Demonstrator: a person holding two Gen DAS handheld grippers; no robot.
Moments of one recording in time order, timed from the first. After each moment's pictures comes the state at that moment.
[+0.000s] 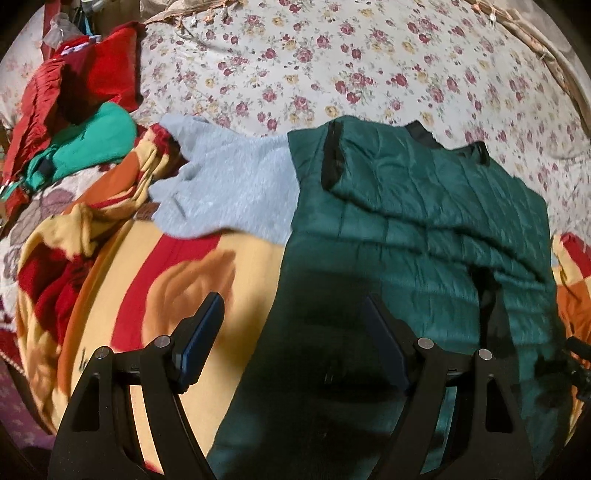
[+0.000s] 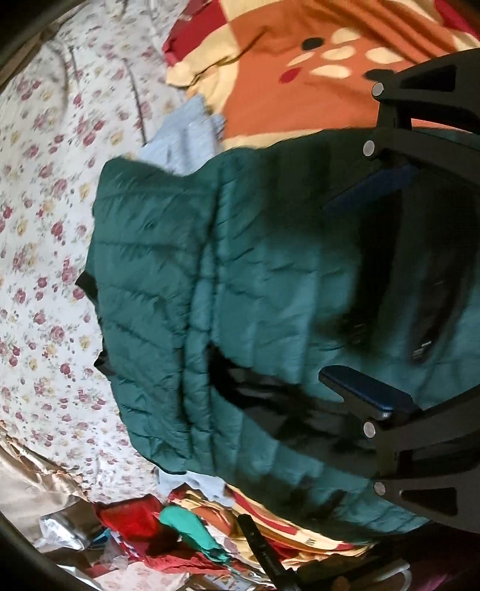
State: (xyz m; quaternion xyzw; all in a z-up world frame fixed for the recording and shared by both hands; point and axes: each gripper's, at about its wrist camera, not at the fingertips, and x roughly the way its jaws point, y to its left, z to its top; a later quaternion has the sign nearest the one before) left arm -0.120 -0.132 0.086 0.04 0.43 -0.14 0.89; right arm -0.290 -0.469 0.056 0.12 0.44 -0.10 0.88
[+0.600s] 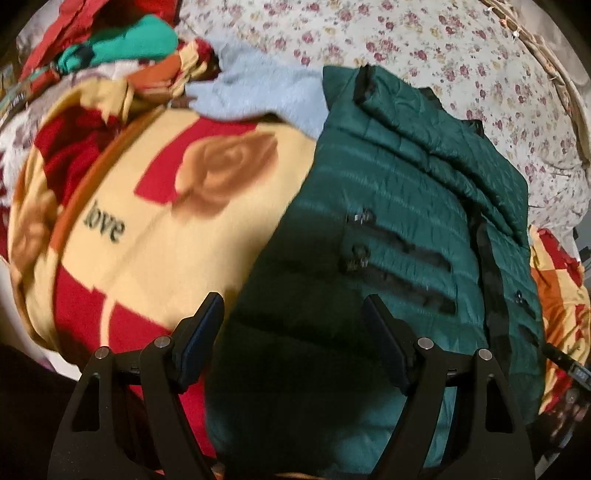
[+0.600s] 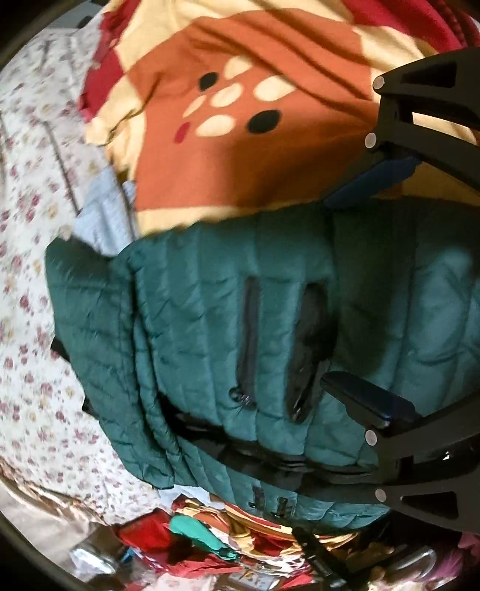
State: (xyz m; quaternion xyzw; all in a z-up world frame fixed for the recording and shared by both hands) left arm -0.194 -0.065 0.049 -0.05 0.52 -0.16 0.84; right arm -0.378 -0.511 0.037 0.19 0.48 -0.11 0.85
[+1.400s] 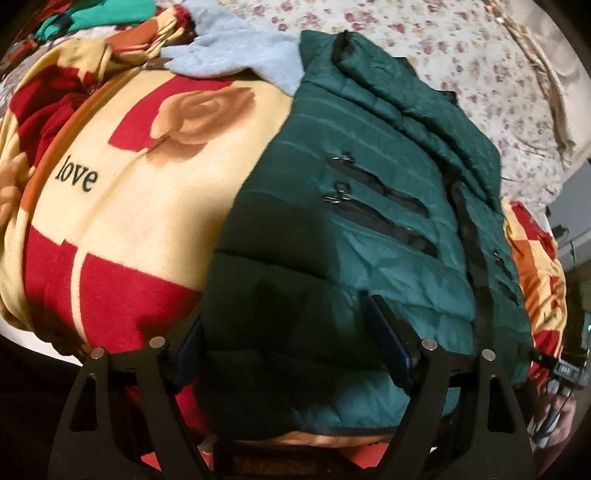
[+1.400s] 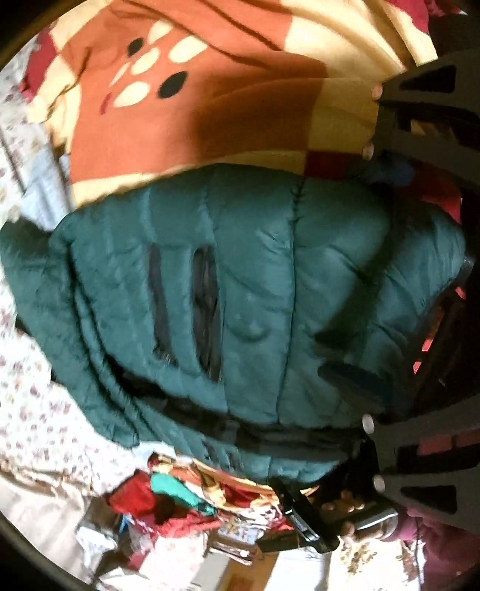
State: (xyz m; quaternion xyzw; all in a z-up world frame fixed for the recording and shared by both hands) left arm -0.214 -0.054 0.036 -0.06 0.55 -0.23 0.80; right arm -0.420 -0.494 0.020 0.26 0.51 0.00 0.82
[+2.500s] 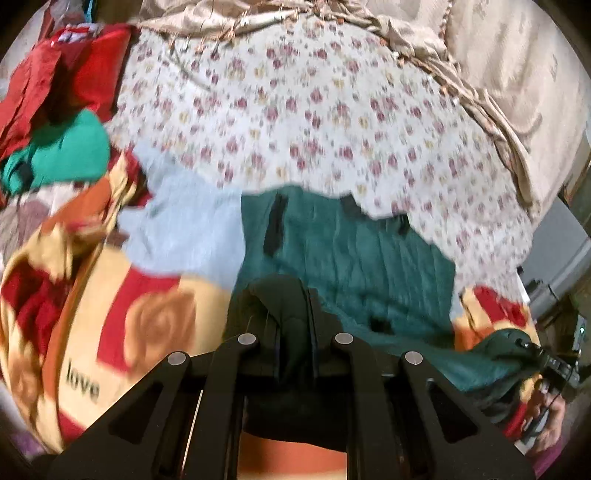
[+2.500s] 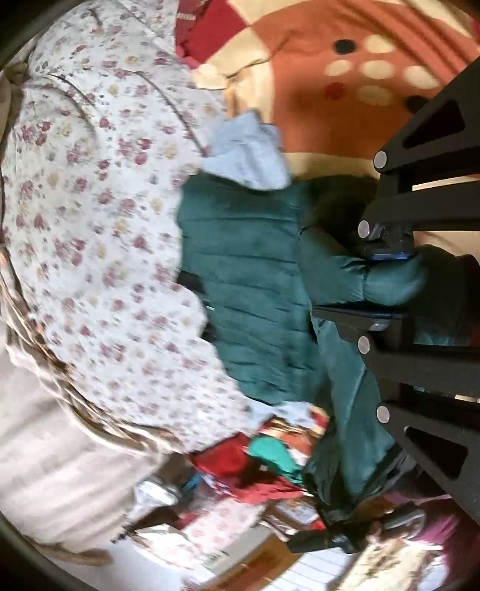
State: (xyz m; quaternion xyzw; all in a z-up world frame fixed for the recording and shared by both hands) left arm -0.110 -0.100 0.175 -0.09 0.39 -0.25 0.88; right arm -0.325 -0.562 0.145 0.24 0.31 -0.01 0.92
